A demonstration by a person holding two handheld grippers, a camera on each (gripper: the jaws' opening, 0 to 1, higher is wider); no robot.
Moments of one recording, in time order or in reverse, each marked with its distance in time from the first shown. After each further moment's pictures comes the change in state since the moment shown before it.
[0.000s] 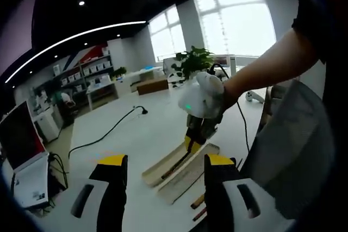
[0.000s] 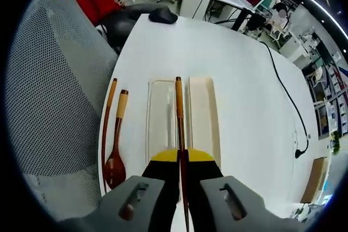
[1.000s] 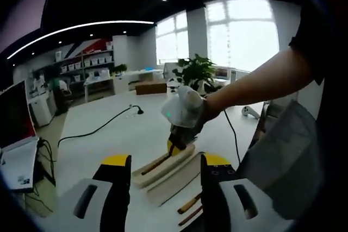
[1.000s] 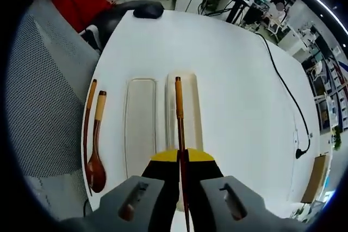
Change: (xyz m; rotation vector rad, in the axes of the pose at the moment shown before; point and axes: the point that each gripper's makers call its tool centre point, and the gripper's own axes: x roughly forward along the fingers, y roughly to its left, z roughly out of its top) left arm 0.001 0.001 -0.001 -0.144 -0.030 -0.044; right arm 0.027 -0.030 -0.004 0.030 0.046 0.013
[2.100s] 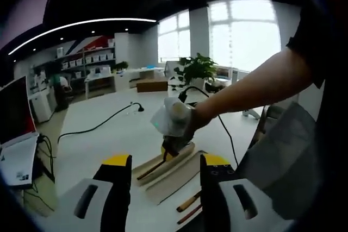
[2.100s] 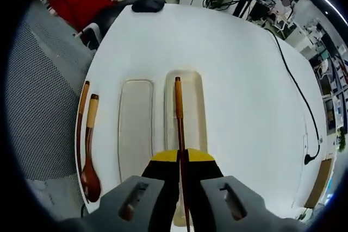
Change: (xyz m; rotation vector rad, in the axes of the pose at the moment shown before) left arm -0.001 0.001 -0.004 -0.018 0.015 0.003; right arm 0.032 0.002 0.010 0.018 0.014 0.068
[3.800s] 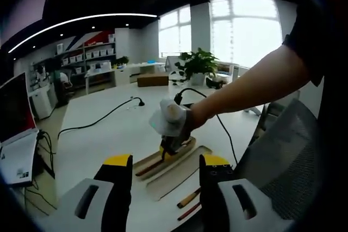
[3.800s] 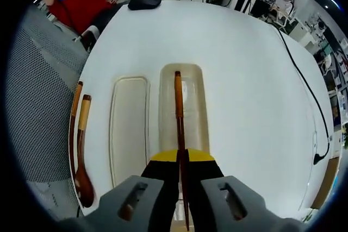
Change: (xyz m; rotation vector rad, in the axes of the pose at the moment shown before) left arm 0.001 0.002 -0.009 -0.008 0.042 0.003; right arm 0.022 -0.003 -0.007 0.005 0.006 0.028
